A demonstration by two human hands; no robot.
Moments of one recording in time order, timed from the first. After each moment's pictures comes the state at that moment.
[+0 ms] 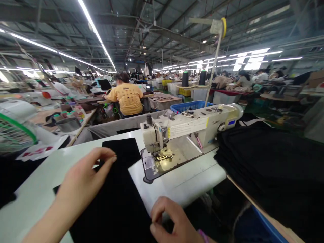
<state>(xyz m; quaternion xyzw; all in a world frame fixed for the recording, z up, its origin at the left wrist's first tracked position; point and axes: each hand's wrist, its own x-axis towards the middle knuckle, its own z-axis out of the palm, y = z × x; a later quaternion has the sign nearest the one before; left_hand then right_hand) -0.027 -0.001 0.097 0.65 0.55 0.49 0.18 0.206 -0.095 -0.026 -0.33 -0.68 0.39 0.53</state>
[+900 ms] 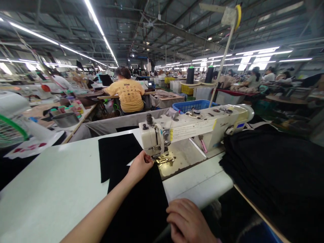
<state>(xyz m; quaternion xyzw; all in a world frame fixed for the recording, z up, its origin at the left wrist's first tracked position) 0.058 0.105 -0.030 0.70 0.60 0.30 0.25 0.255 -0.067 -0.074 -0.33 -0.83 0.02 0.45</state>
